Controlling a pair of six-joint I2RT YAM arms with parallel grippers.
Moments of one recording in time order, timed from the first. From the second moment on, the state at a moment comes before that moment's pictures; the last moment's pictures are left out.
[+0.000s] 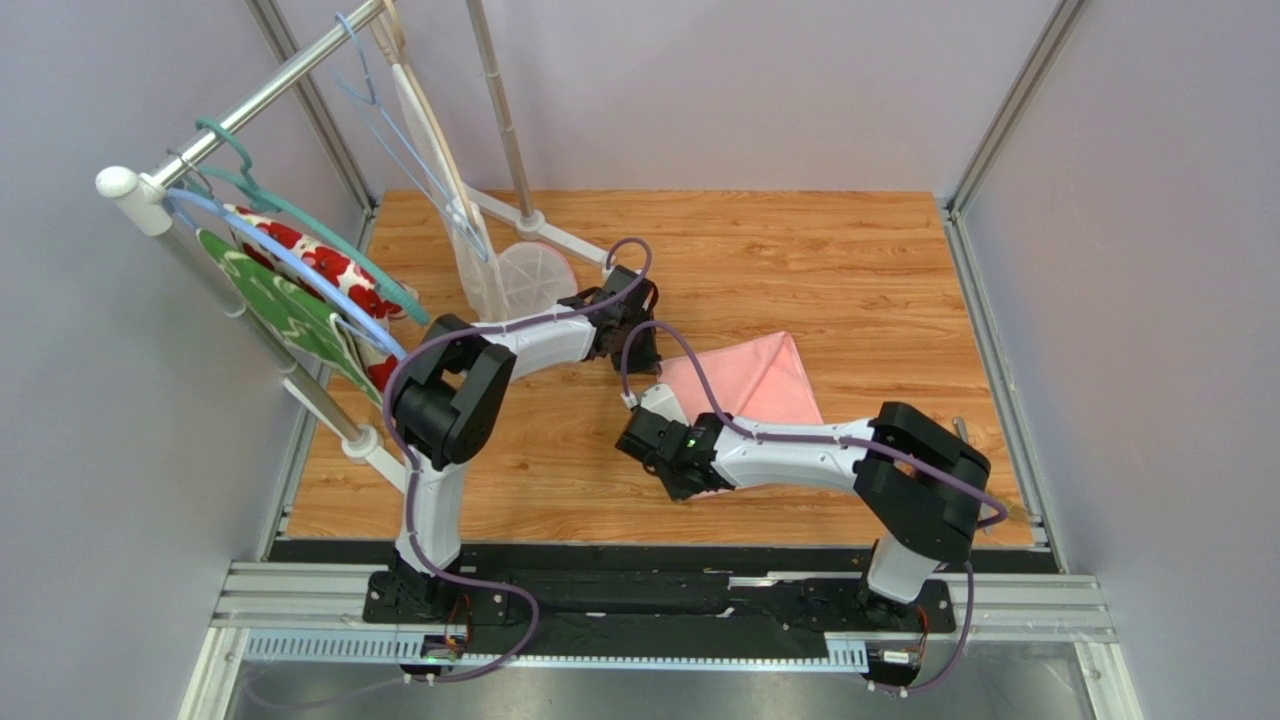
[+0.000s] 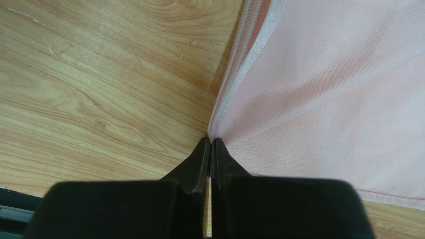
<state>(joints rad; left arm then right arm) -0.62 2.04 1.36 -0.28 0.08 -0.70 1.11 1.69 0.98 -0.55 0.36 0.54</state>
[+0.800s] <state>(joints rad) -0.50 1.28 1.25 -0.65 -0.17 -0.59 1.13 1.61 1.24 -0.15 -0.30 0.64</state>
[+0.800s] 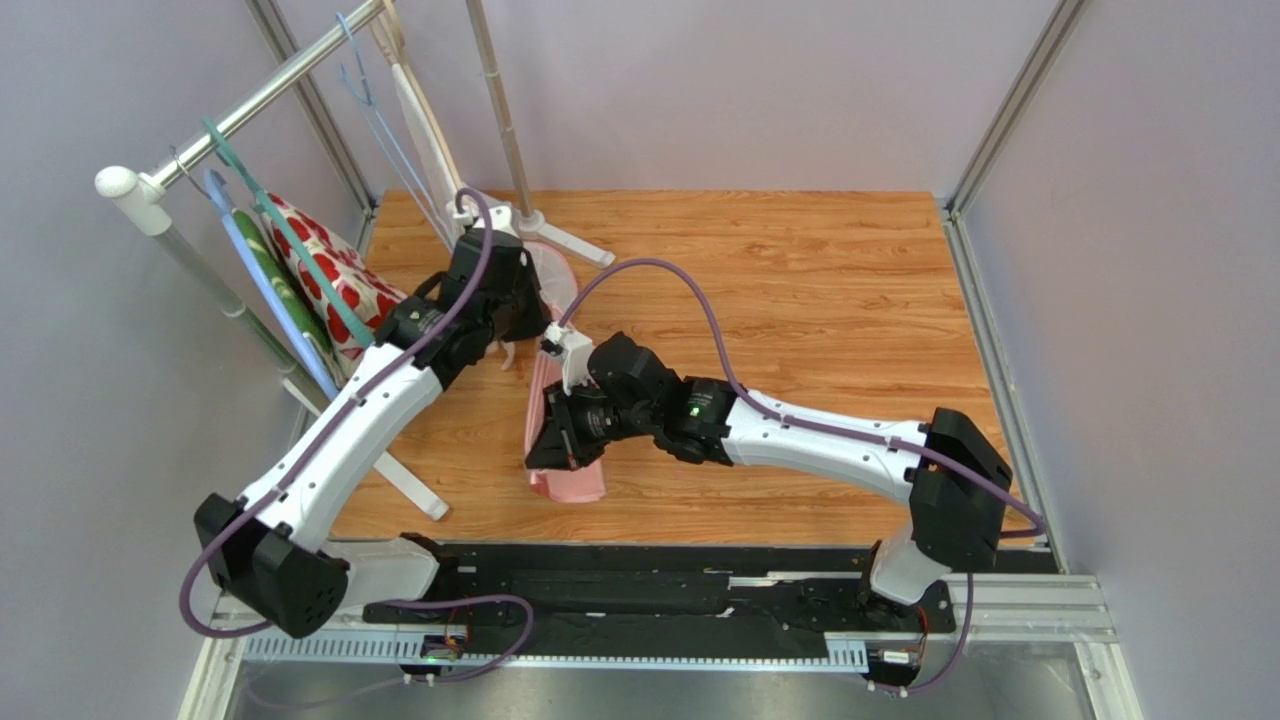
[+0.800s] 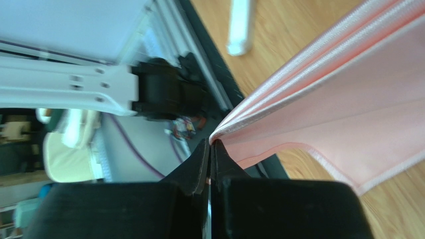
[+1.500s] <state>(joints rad) -0.69 2.00 1.57 -0.55 -0.08 -0.53 0.72 1.61 0.43 0.85 -0.62 1.17</state>
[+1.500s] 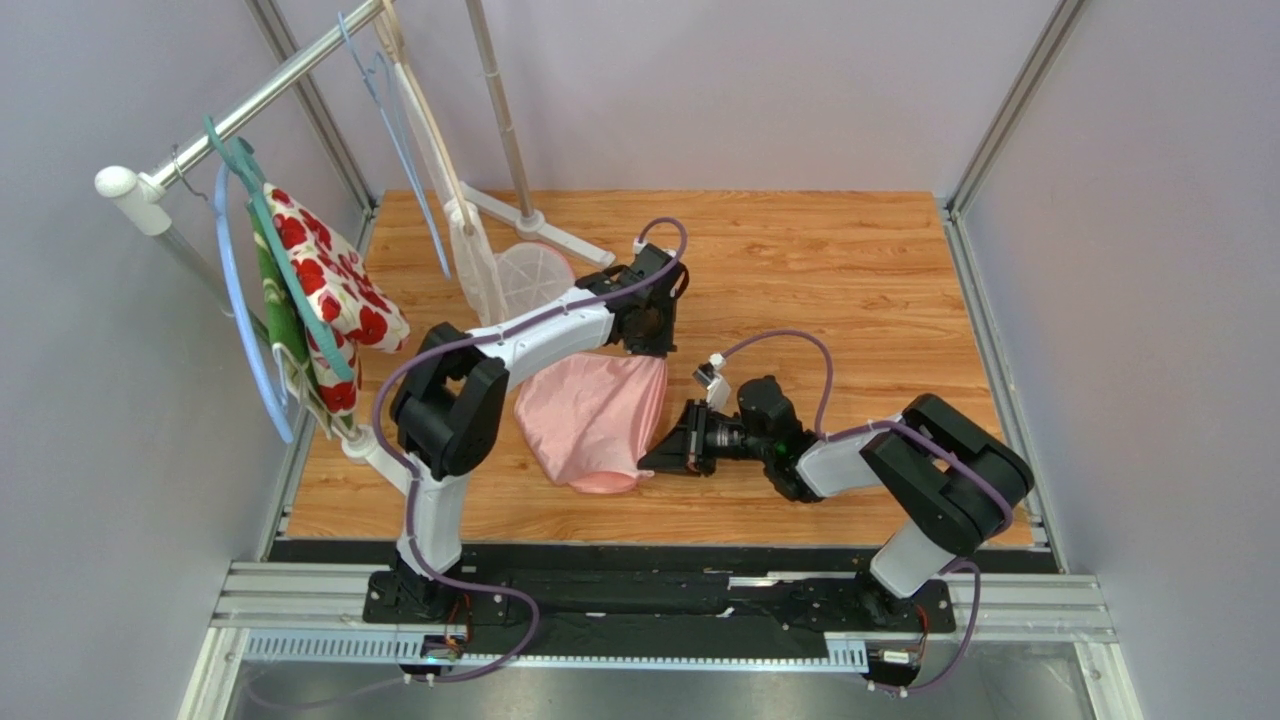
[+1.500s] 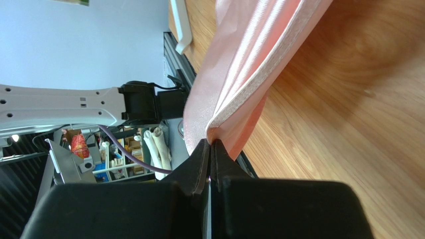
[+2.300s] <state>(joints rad) -0.51 0.96 1.34 -0.65 -0.34 -0.46 1.11 1.74 1.34 0.36 -0.60 0.94</state>
